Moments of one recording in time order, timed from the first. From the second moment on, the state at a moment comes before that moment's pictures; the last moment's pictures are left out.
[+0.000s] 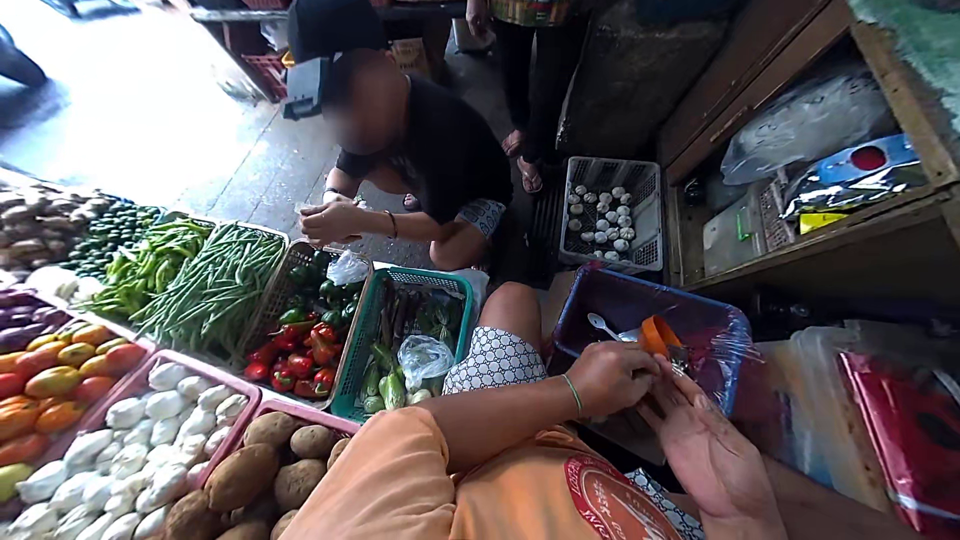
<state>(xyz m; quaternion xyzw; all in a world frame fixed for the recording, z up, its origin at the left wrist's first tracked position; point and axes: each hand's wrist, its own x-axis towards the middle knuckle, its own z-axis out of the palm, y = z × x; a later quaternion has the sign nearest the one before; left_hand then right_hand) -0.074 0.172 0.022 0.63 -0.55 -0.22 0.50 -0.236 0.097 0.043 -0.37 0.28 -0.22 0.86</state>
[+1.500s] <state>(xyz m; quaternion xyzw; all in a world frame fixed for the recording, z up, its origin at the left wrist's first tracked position) -0.065 0.168 0.052 0.42 -0.42 -0.56 0.58 -0.245 0.074 0.081 -0.55 0.21 -0.23 0.78</state>
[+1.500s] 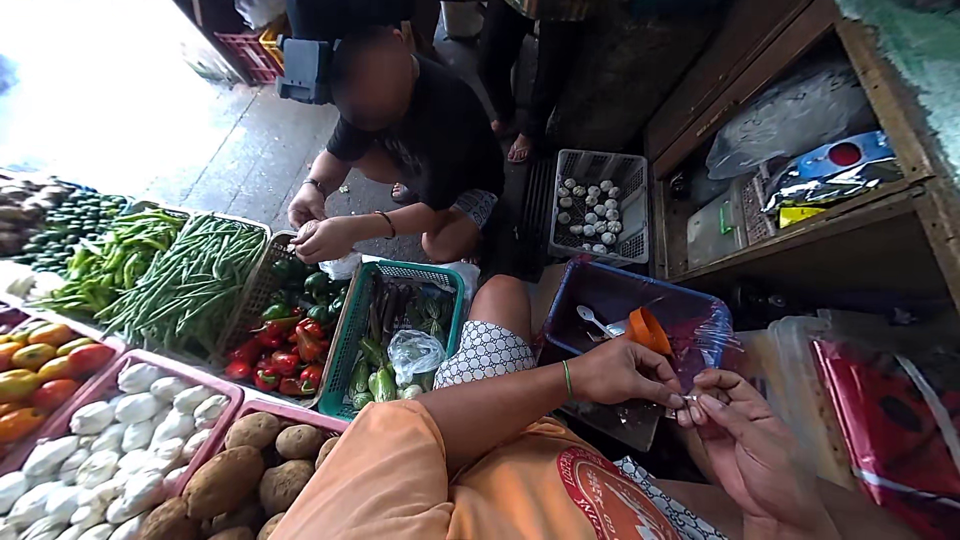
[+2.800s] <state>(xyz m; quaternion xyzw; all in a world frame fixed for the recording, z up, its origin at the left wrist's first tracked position) -0.091 0.070 0.105 0.55 -0.37 -0.39 0.64 -0.259 0.011 0.098 -0.65 0.32 -0.24 0.65</state>
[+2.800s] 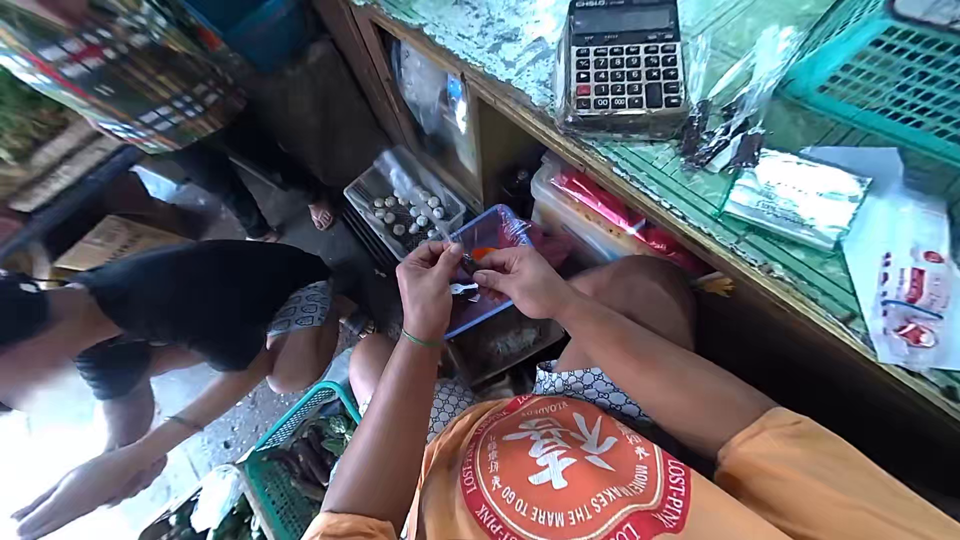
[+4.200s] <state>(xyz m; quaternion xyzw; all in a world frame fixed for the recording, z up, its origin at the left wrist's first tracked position) -0.008 0.027 -0.058 0.81 -0.26 -0.43 0.30 -0.276 0.005 0.075 -0.83 0.22 0.15 0.49</state>
